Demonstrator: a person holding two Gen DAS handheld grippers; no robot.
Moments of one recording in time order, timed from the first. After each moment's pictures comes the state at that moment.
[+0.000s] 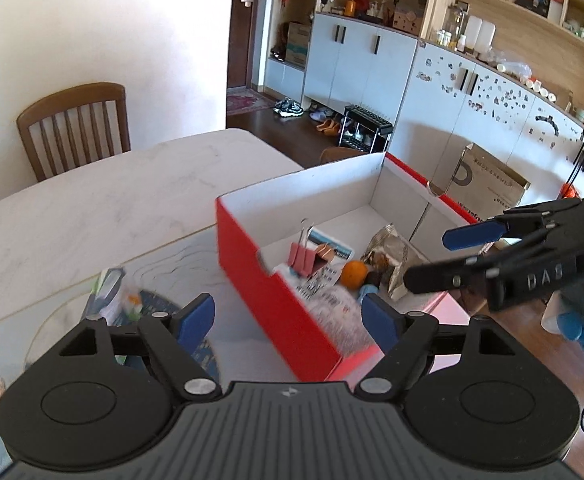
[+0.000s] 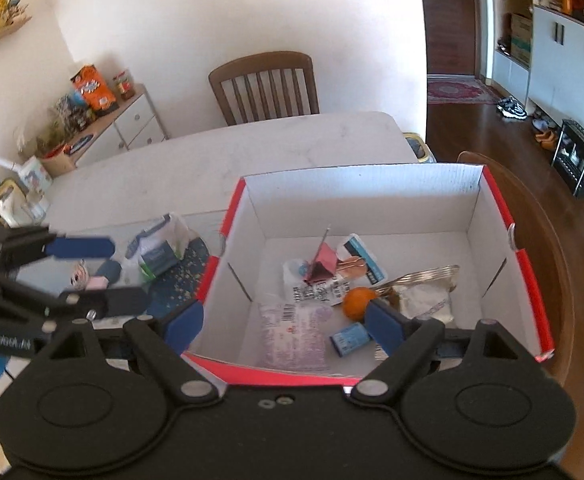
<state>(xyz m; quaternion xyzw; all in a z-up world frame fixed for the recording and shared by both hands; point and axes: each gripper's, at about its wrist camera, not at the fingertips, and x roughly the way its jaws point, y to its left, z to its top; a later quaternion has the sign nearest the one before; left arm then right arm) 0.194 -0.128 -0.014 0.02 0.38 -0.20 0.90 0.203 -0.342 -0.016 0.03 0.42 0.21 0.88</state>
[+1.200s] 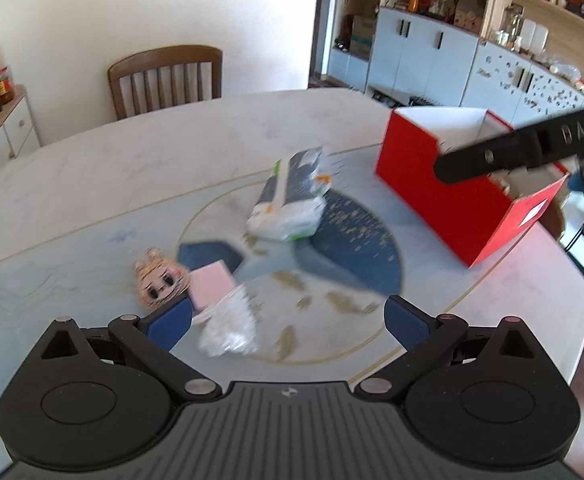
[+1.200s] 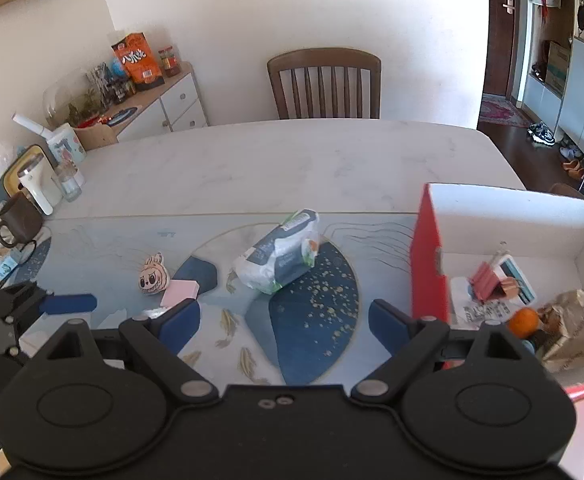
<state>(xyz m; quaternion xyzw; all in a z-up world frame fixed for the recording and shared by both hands) 0.129 0.058 -0.078 0.02 0.40 -0.12 0.91 0.175 -0.150 -0.014 -0.01 0.41 0.23 0.88</state>
